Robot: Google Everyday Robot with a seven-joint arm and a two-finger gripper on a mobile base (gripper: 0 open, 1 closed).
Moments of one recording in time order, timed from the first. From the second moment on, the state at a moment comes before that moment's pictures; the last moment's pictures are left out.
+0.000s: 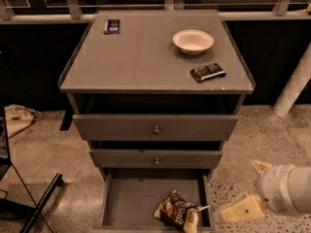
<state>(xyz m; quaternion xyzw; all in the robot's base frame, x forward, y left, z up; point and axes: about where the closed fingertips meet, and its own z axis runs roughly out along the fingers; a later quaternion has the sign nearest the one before) 0.357 -0.209 0.730 -0.35 0.88 0.16 0.28</state>
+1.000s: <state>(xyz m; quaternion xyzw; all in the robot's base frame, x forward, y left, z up) 0.378 -0.211 0.548 -0.28 0.89 0.16 0.31</state>
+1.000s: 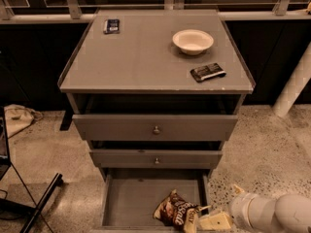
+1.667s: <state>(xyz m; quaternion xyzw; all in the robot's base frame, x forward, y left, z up) 0.382 -0.222 0.518 -0.25 0.90 0.14 0.32</state>
